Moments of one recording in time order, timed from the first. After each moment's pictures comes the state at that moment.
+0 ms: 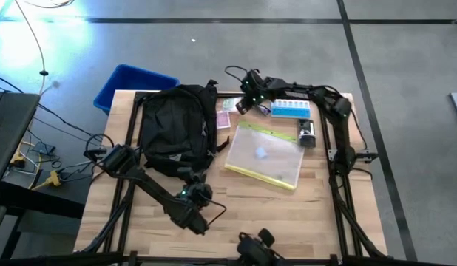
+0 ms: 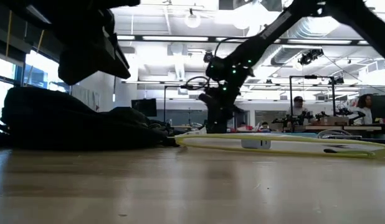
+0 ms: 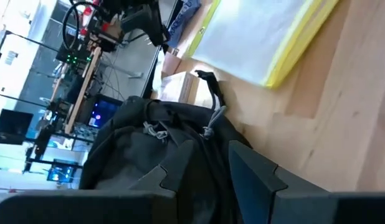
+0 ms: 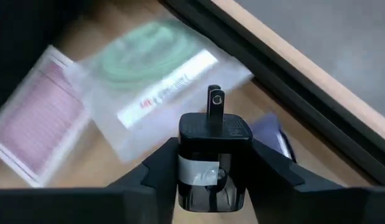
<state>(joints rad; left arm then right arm) -0.63 2.02 1.42 -1.36 -1.10 -0.99 -0.63 2.11 1.56 -0.51 -0.06 0.18</state>
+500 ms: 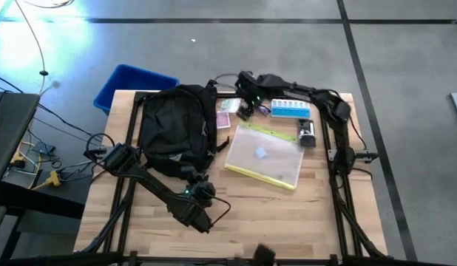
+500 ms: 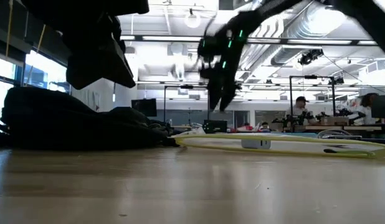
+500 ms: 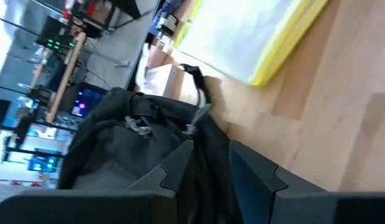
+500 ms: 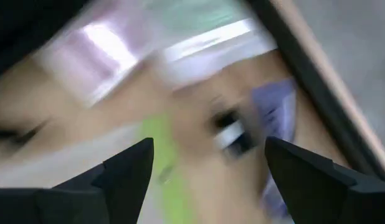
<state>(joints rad) -0.60 2.02 1.42 -1.26 -1.03 -0.95 -0.48 2.02 1.72 -0.95 0.06 0.04</state>
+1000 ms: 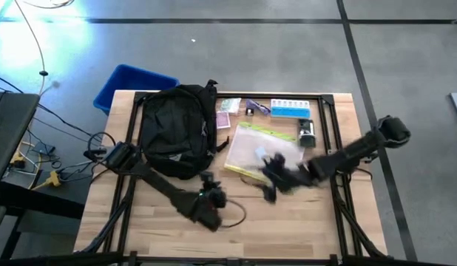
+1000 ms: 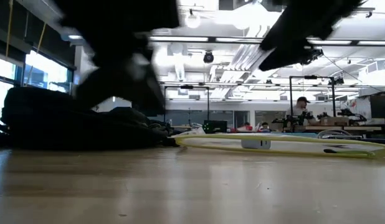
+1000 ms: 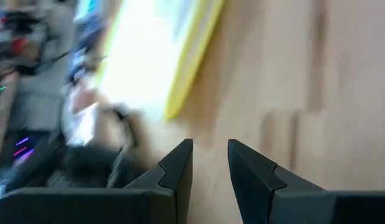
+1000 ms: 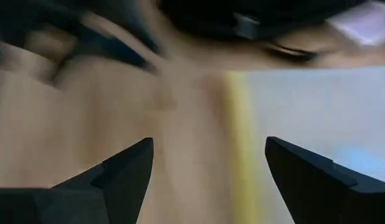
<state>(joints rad) -0.52 2.02 1.36 -0.66 -0.85 -0.30 0.47 1.40 0.79 -0.14 0.49 0.60</state>
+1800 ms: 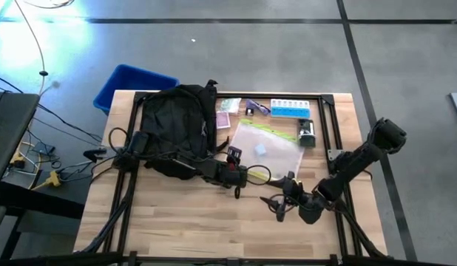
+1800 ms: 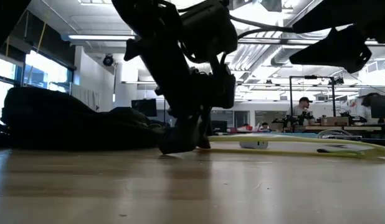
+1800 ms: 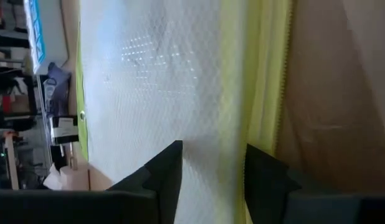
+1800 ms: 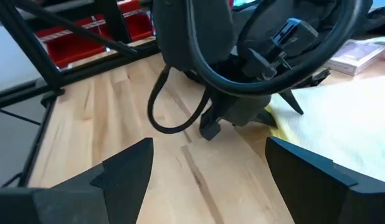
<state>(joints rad) -0.18 2.16 1.36 -0.31 -0.70 0.40 0.77 1.49 0.61 0.27 0.96 0.76</state>
